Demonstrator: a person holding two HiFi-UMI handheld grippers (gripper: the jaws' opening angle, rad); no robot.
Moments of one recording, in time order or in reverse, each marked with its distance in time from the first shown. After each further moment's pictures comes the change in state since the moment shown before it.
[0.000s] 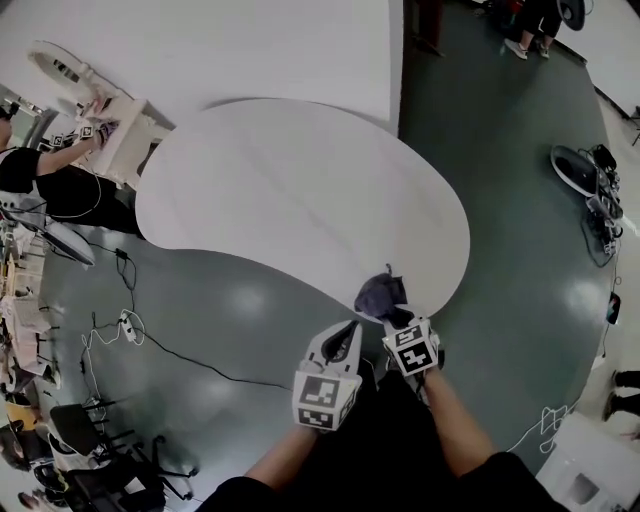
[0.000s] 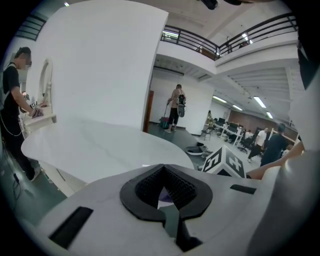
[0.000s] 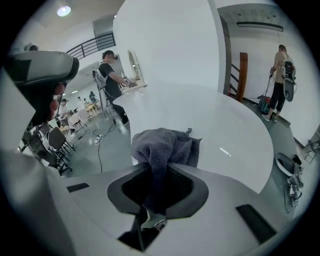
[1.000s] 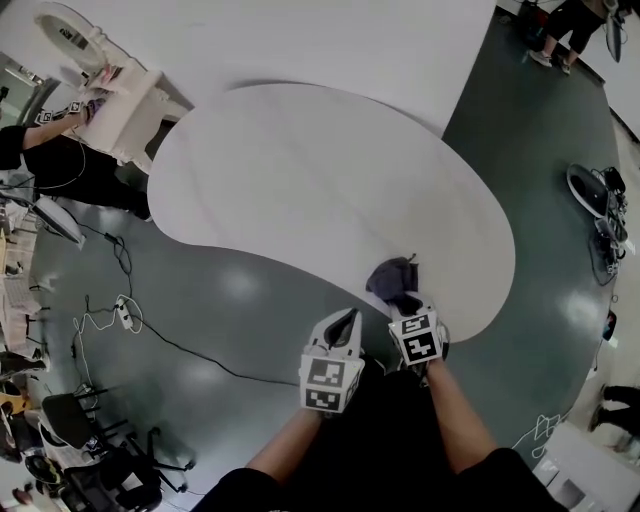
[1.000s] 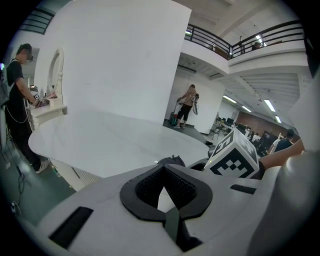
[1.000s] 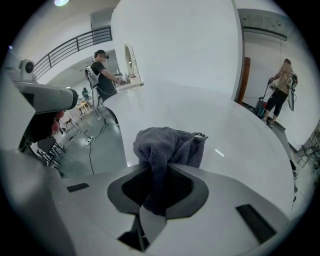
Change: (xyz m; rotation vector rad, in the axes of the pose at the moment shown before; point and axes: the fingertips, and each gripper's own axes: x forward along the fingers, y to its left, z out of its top) left arm 0.006 0.140 -0.016 -0.067 0.056 0.046; right arm 0.076 0.028 0.091 -0.007 0.014 -0.082
